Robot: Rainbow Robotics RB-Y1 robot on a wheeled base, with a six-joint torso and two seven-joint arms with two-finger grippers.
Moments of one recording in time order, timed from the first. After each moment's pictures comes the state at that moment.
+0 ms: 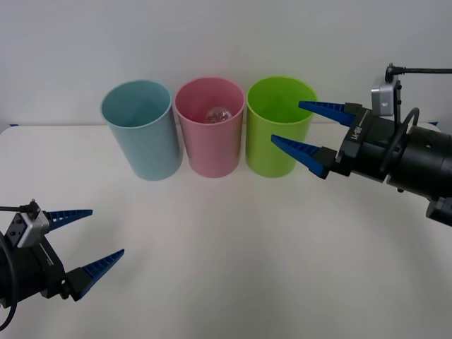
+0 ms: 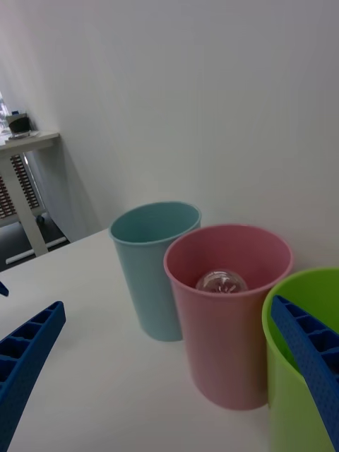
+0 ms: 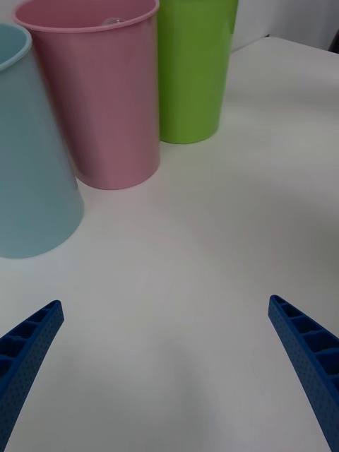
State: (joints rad) right arm -0.18 -0.50 -0.12 -1.91 1.43 -1.00 -0.61; left arm 0.42 0.52 0.32 -2.14 -1.59 -1.04 0.45
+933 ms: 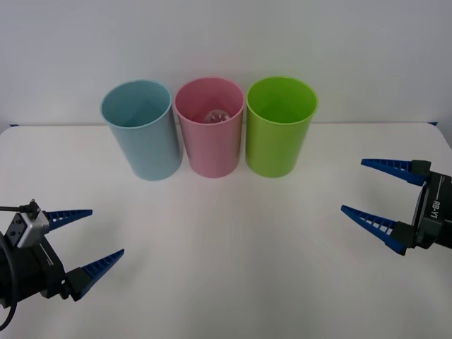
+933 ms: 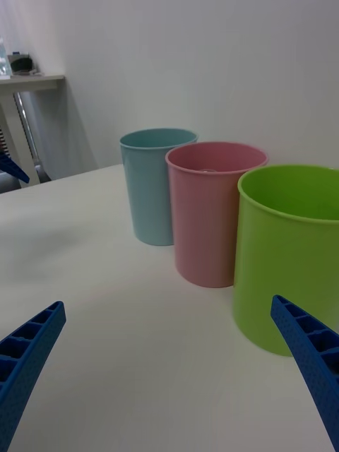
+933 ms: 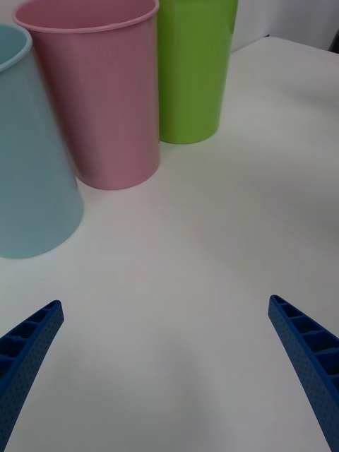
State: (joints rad) right arm 0.08 -0.48 -0.41 -1.79 1.23 -1.32 -0.20; left arm 0.42 0.52 0.32 -2.14 -1.59 -1.04 0.45
